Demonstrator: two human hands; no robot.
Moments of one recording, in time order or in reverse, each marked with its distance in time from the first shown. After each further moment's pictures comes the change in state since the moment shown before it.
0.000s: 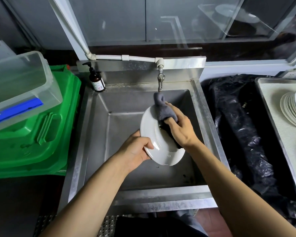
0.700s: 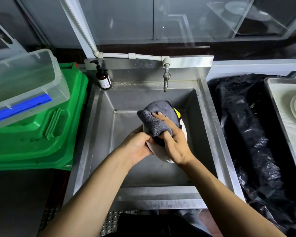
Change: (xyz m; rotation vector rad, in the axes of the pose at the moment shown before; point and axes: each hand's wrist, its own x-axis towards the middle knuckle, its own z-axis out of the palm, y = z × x) left_hand -0.001 0.009 0.008 -0.065 0.054 0.015; right_hand -0.040 -0.007 0.036 0.111 -0.071 -0.200
